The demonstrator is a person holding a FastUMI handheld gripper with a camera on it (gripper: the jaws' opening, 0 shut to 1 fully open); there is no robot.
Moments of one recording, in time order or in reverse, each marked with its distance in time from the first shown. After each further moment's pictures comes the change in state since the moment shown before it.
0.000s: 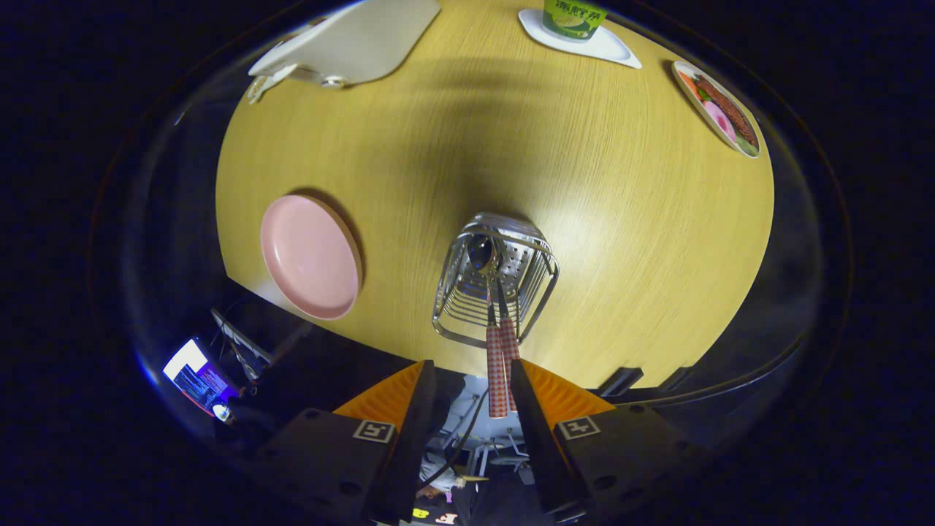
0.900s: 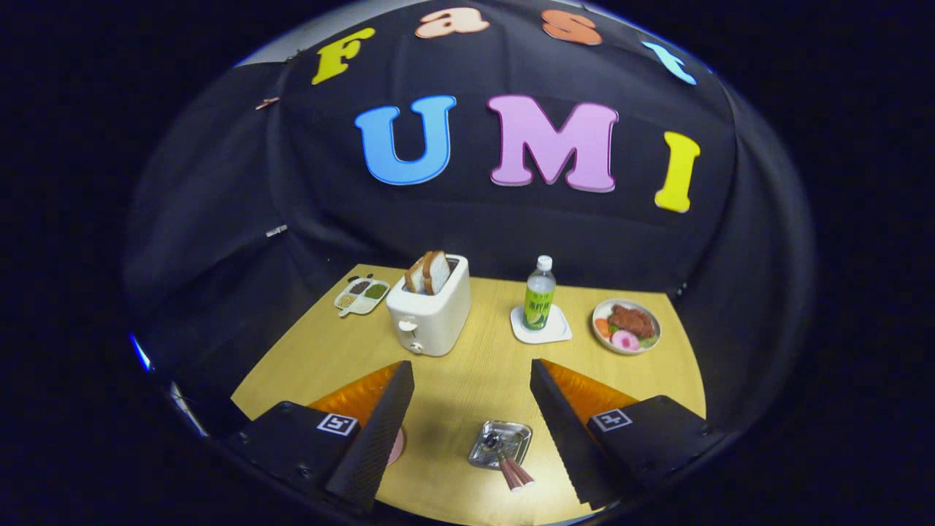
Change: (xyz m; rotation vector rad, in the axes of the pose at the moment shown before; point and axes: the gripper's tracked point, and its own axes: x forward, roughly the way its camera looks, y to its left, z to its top) arm -0.177 0.050 0.016 -0.172 -1.353 -0.102
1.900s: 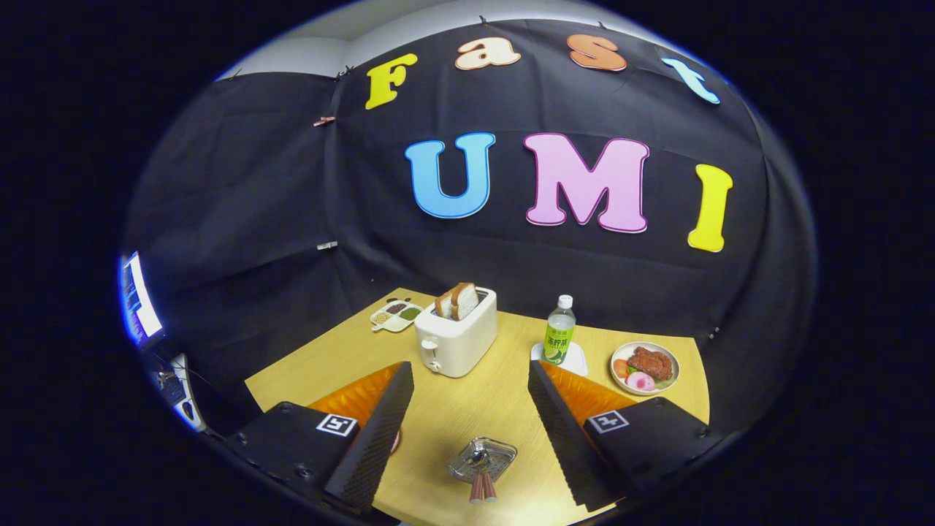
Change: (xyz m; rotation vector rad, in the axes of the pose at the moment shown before) arm -0.030 -0.017 0.009 -0.055 -0.128 0.197
